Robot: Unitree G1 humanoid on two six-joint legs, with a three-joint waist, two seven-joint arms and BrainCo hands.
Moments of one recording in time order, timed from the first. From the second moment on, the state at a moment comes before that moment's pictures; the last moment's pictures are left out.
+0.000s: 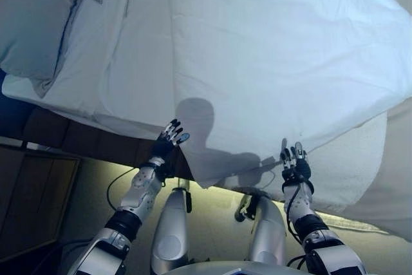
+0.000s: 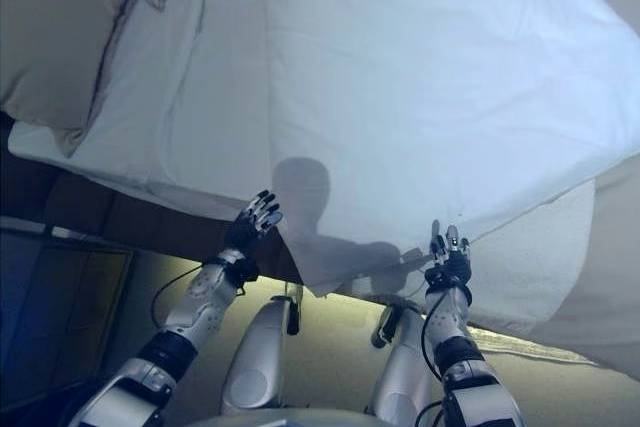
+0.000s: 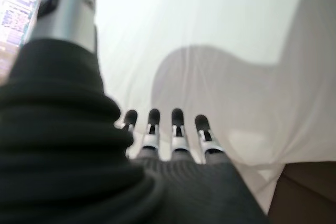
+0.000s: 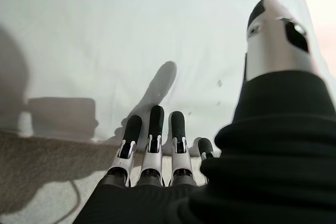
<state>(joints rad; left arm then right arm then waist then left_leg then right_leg) -0.26 0.32 -0.38 0.50 -0.71 -0.24 -0.01 -0.26 -0.20 0.05 0.84 1.20 -0.35 -0.13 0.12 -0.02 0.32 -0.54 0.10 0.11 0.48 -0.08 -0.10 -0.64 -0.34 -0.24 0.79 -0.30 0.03</state>
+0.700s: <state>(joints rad) -0.26 0.34 -0.36 0.53 -0.72 -0.30 0.00 -0.22 -0.24 -0.03 0.92 1.35 -0.32 0.12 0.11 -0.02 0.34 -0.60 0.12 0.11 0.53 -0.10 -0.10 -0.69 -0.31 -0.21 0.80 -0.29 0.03</state>
